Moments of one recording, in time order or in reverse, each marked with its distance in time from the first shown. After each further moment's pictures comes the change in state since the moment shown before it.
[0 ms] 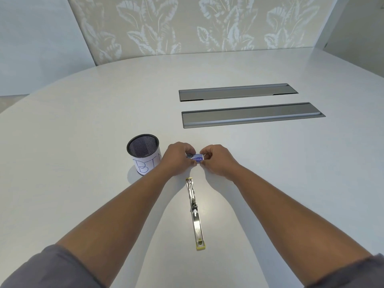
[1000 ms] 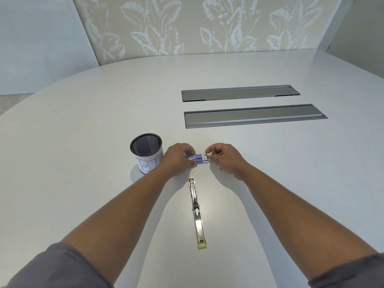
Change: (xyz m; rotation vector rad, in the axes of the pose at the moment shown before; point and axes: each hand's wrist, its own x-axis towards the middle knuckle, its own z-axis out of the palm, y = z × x) left_hand -0.003 -0.008 0.000 -0.069 -0.019 -0.067; right_hand -0.003 0.011 -0.016 0.284 -0.035 0.055
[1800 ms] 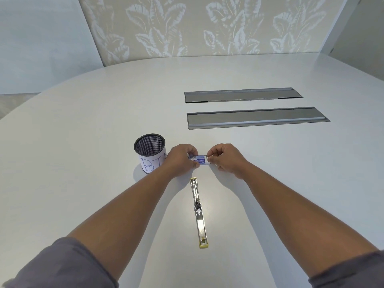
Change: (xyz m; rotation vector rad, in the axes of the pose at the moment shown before) left_hand 0.001 -0.003 0.001 -0.007 -0.005 0.007; right_hand 0.004 -0.005 0.002 -0.007 -0.011 0.025
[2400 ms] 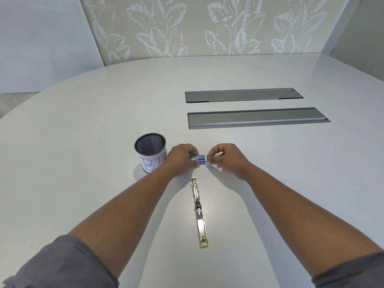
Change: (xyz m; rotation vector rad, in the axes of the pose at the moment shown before) left_hand 0.002 -0.002 0.002 -0.004 0.008 0.007; right_hand -0.009 -0.002 -0.004 0.092 -0.017 -0.030
